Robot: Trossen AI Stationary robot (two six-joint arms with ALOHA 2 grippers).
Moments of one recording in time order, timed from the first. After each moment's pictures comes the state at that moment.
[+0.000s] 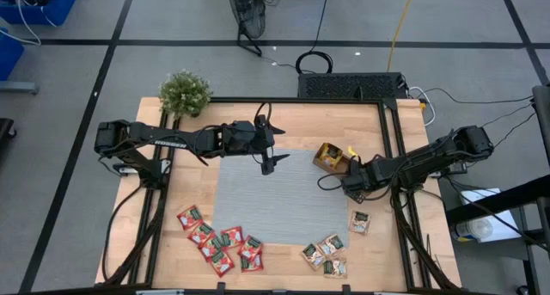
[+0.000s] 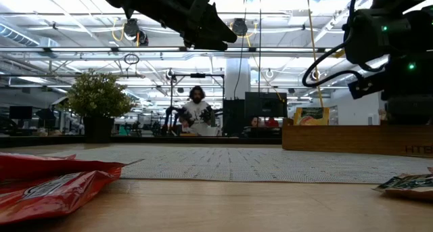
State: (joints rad) left arm 0.11 1.54 1.02 0.19 -0.10 0.15; right arm 0.19 1.31 0.59 -1.02 0.26 0.87
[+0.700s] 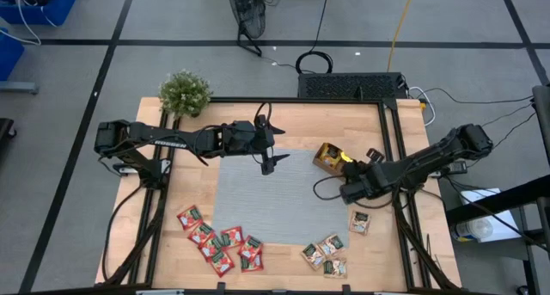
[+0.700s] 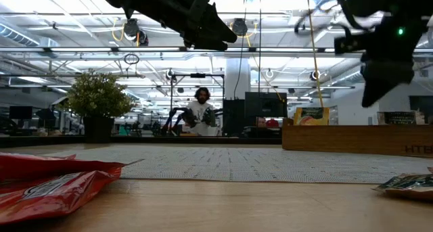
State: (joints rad) left arm 0.11 1.54 1.02 0.19 -0.10 0.15; right arm 0.34 1.31 0.79 -1.15 0.58 0.90
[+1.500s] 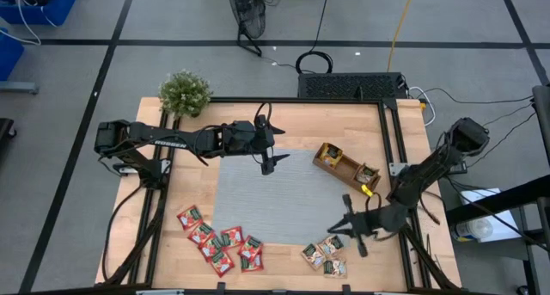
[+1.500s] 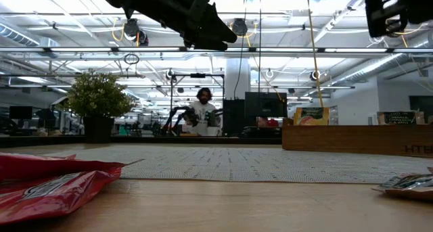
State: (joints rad) left arm 0.11 1.54 1.02 0.19 -0.10 0.15; right arm 0.80 1.27 0.37 0.69 0.54 0.04
